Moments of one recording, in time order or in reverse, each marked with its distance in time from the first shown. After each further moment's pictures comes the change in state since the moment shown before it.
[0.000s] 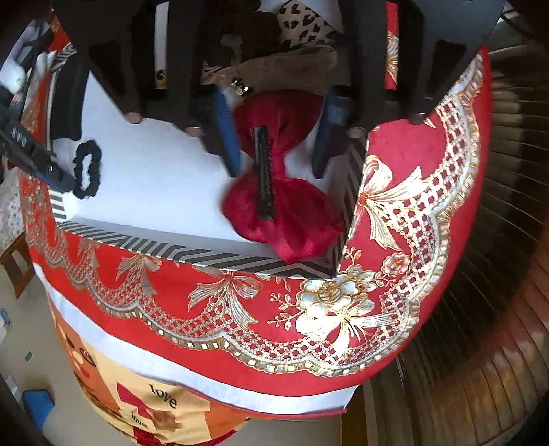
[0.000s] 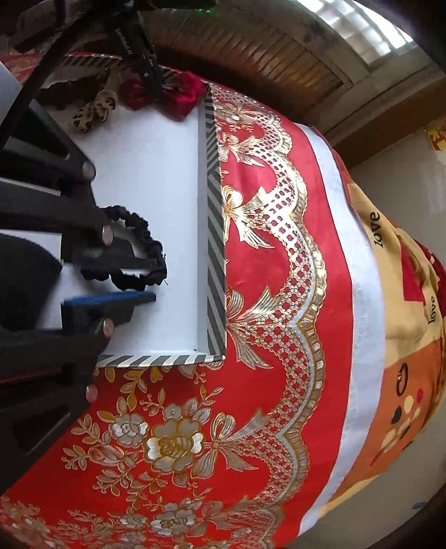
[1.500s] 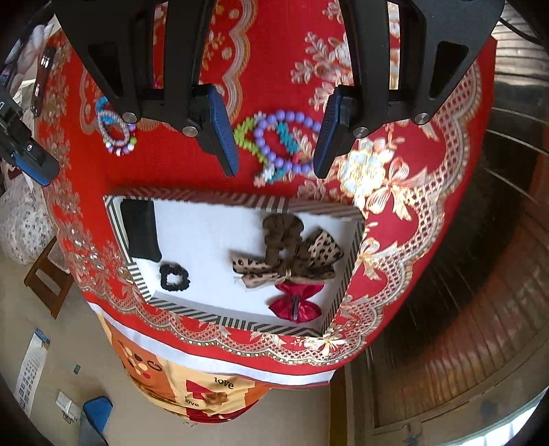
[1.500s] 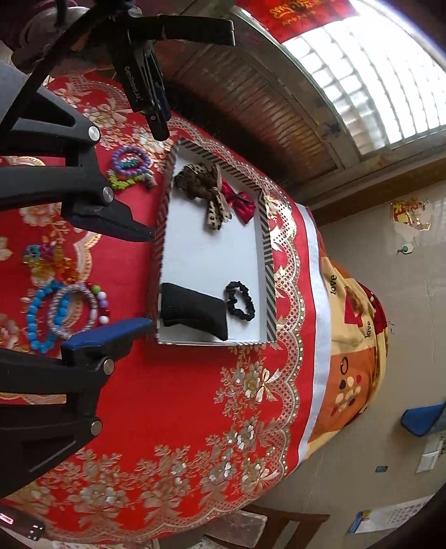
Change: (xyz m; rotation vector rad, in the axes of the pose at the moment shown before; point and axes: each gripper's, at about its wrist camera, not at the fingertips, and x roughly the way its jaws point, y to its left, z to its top) left arm -0.149 -0.048 -0.196 0.009 -0.137 0.032; right arm -0.195 0.036 -0.179 -0.086 -0.166 0.039
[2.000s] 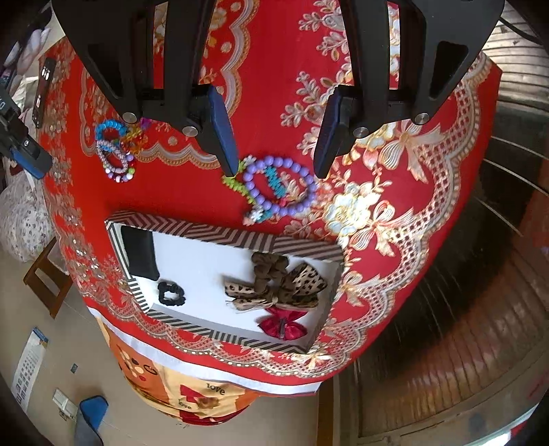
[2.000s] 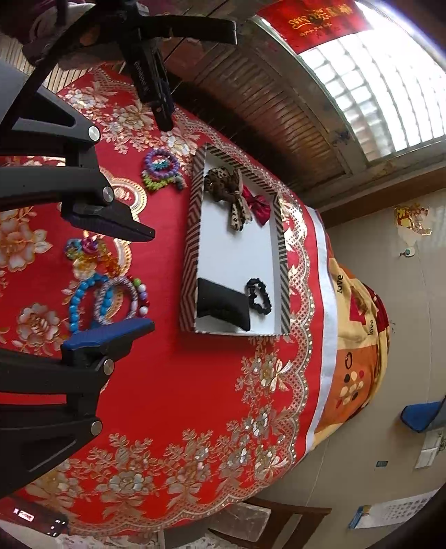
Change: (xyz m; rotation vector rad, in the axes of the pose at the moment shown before) left arm -0.017 0.018 -0.035 -0.044 0.025 0.002; right arm -0.025 -0.007 -0.036 -0.017 0.022 -0.022
